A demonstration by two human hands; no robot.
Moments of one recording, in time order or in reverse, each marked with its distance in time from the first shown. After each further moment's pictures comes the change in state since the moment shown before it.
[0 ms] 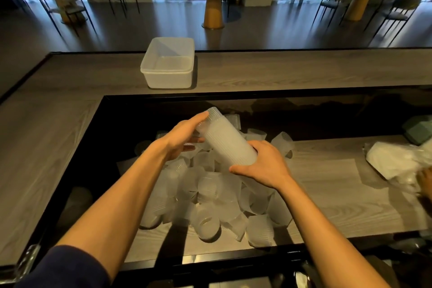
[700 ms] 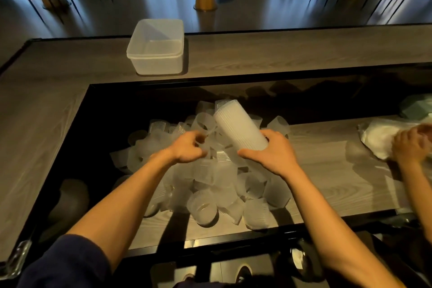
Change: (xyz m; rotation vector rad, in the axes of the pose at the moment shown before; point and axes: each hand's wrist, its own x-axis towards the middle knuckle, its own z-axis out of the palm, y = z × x) left_hand 0.007 -0.053 0.024 0.631 -0.105 0.097; right_hand -0.014 0.026 -0.008 0.122 0.044 0.170
